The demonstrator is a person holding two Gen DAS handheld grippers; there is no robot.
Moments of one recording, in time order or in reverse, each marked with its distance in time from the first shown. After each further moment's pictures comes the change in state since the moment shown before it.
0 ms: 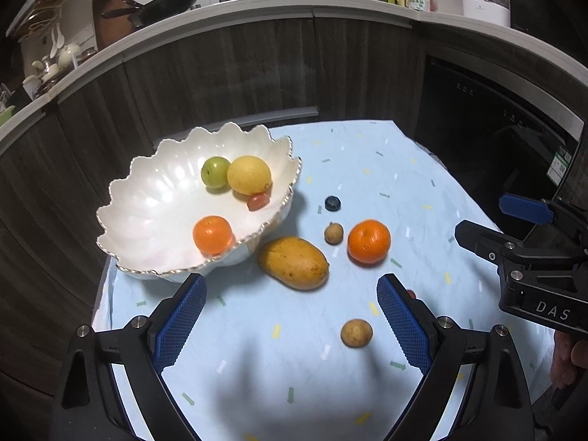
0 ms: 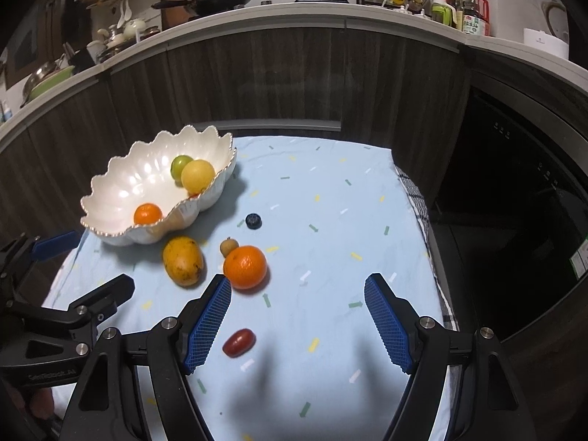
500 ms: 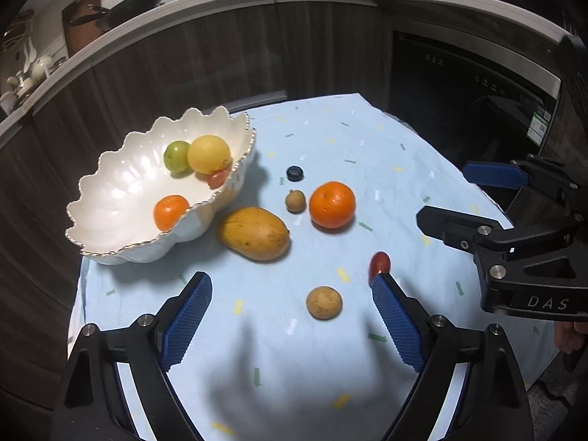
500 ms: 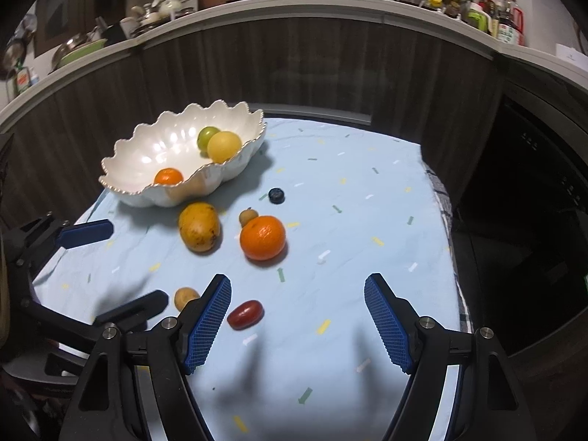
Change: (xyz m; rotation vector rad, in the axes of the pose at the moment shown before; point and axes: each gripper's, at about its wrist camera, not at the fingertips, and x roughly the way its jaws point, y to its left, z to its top) left arm 0.009 -0.030 -0.026 0.092 0.028 -0.060; right arm 0.007 0.005 -0.019 -0.115 0.022 0.088
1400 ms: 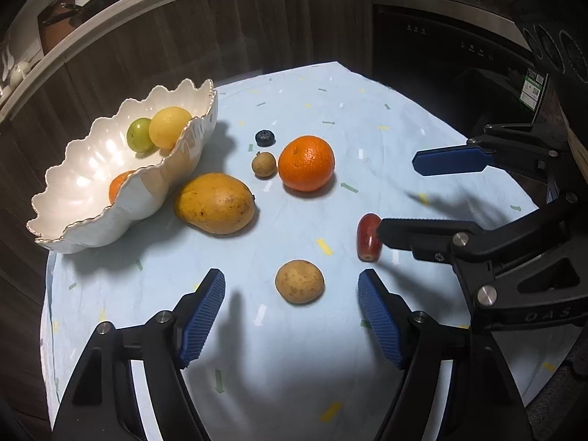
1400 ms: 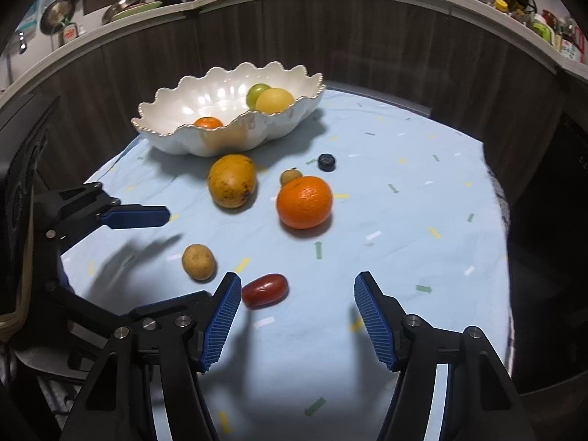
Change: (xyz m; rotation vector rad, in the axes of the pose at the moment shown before) left arm 0.040 -0.016 -0.024 0.059 0.050 -0.043; right arm 0.040 0.009 -0.019 -0.169 0.058 0.177
